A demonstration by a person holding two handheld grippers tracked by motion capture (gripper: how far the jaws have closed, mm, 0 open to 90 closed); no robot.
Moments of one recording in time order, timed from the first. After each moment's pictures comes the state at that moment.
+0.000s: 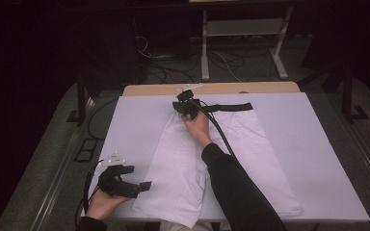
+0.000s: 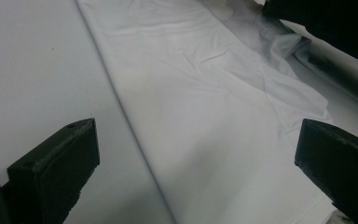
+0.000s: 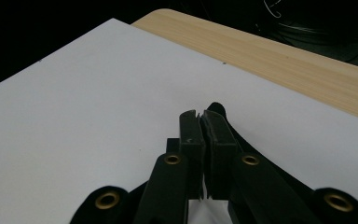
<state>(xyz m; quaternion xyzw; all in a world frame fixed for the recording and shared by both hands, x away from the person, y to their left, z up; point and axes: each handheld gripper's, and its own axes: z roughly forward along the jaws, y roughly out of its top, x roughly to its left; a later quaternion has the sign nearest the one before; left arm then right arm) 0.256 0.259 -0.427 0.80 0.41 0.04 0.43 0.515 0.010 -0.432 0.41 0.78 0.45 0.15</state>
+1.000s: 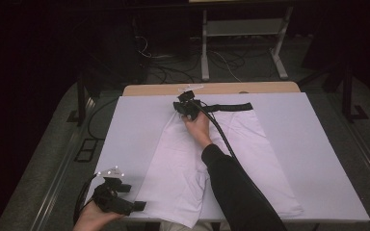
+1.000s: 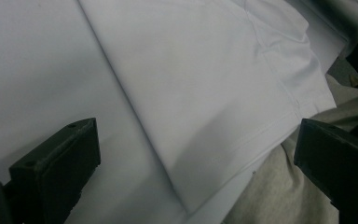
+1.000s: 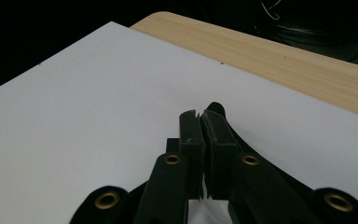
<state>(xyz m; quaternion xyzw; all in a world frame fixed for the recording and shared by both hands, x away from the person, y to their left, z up) 0.229 0.269 -0.437 0.84 0.41 -0.04 0.36 0.513 0.008 -0.435 0.42 0.77 0.46 0.15</state>
